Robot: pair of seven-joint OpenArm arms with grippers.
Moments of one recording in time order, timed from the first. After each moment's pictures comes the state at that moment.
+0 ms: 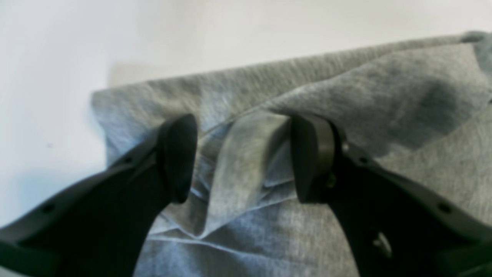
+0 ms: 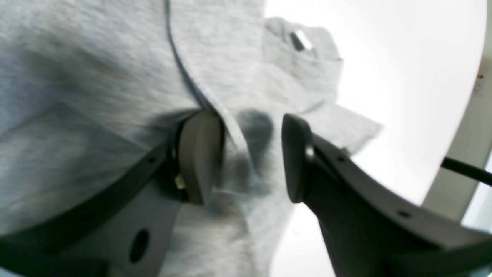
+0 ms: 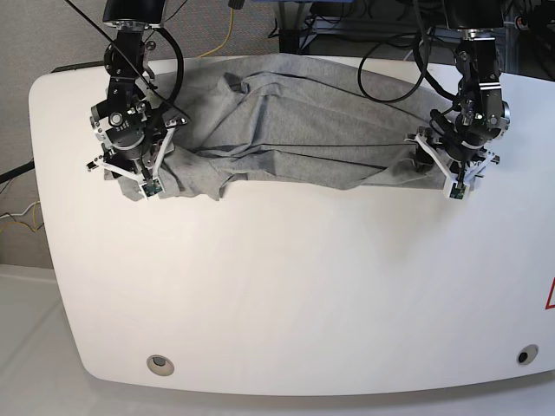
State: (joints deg) left arm 8.7 -15.1 -11.5 93.9 -10.3 -19.3 45.7; right arm -7.6 8.3 10.8 104.4 -8.3 28.4 -62.3
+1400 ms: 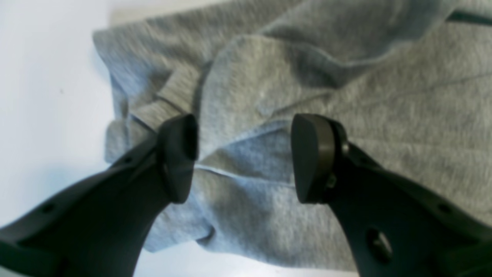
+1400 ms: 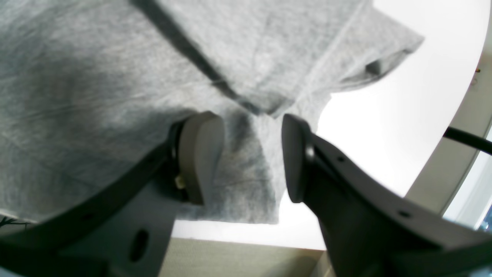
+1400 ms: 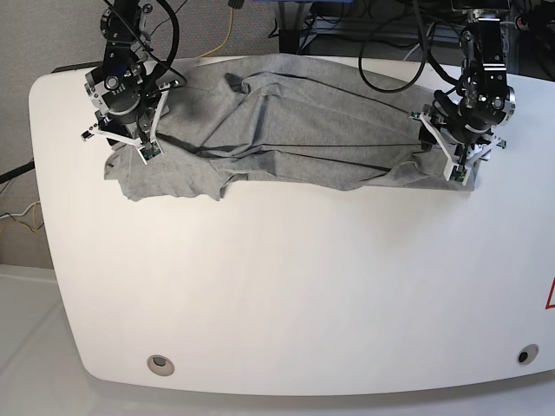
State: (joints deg) left arm 14.8 -16.6 -11.7 102.0 -10.5 -19.2 54.0; right arm -17.8 8.2 12.4 112.4 -8.4 33.1 -63.8
